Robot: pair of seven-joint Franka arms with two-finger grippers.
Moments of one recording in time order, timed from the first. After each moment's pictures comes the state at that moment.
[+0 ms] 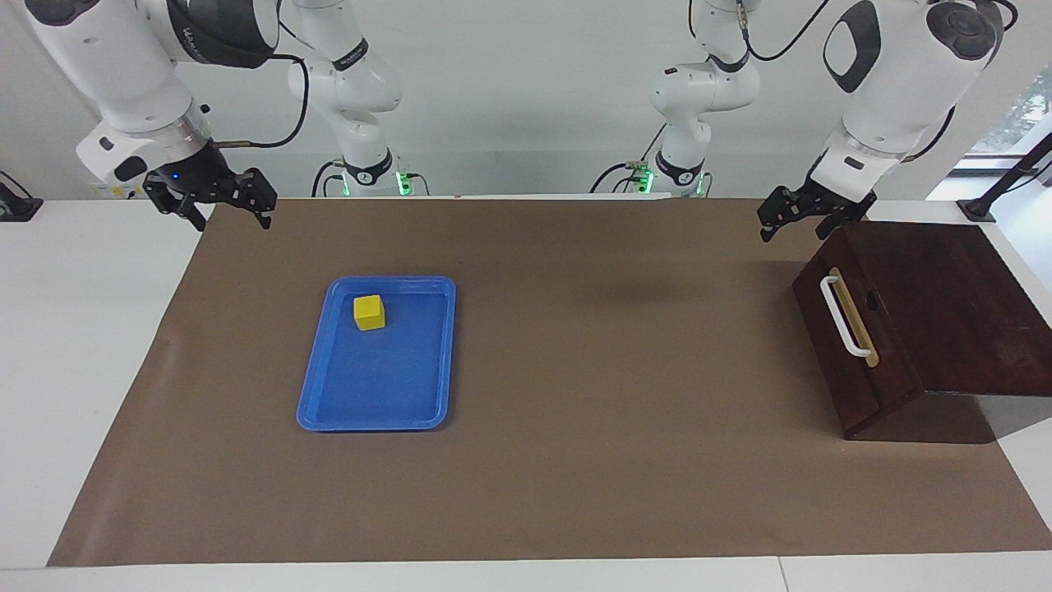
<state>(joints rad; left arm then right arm) 0.04 -0.04 -0.14 -1.70 -0.03 1.60 -0.07 -0.16 -0.01 0.09 -1.62 -0.03 1.52 -0.11</state>
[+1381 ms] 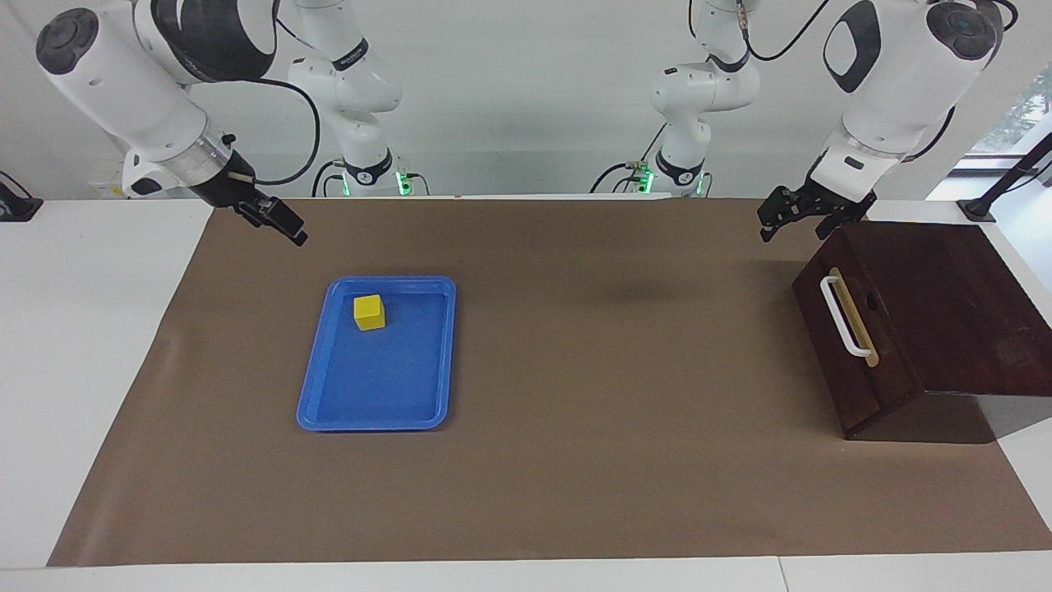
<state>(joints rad) 0.04 -0.04 -0.14 -1.70 -0.03 1.60 -0.07 -0.22 0.01 0.09 -1.77 0.35 1.53 0.70</state>
